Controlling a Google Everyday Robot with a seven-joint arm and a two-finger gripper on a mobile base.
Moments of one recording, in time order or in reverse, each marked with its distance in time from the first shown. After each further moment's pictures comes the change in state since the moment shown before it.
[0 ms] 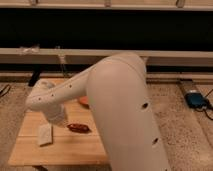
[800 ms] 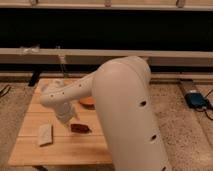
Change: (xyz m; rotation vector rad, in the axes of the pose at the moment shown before) arm 0.018 -0.026 0.033 -0.047 0.054 0.055
